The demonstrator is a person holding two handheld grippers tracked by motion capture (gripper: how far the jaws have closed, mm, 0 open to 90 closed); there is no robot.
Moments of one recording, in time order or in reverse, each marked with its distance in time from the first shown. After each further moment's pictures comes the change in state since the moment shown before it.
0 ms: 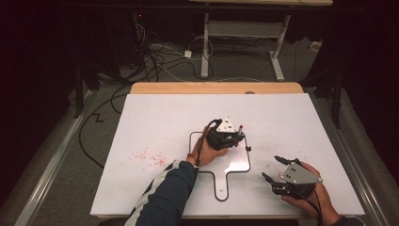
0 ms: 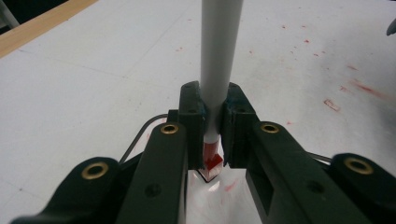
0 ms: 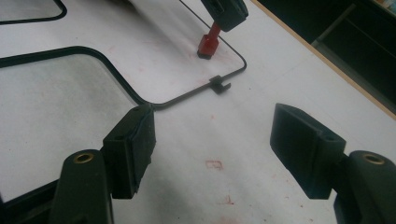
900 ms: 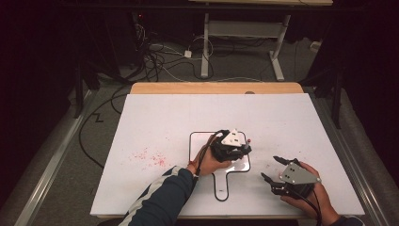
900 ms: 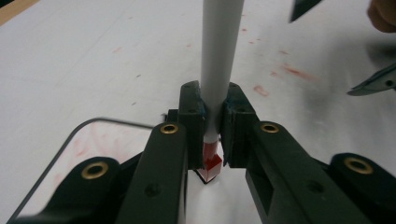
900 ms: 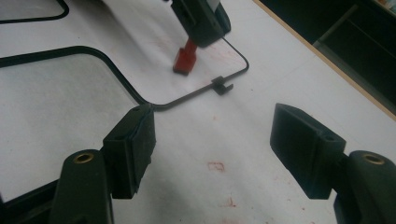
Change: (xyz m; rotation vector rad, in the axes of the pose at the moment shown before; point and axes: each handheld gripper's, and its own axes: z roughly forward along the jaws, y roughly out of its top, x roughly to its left) left arm -0.040 0.003 -0.003 0.030 -0.108 0.101; right arm 0.002 0.002 0.001 0.002 0.007 -0.009
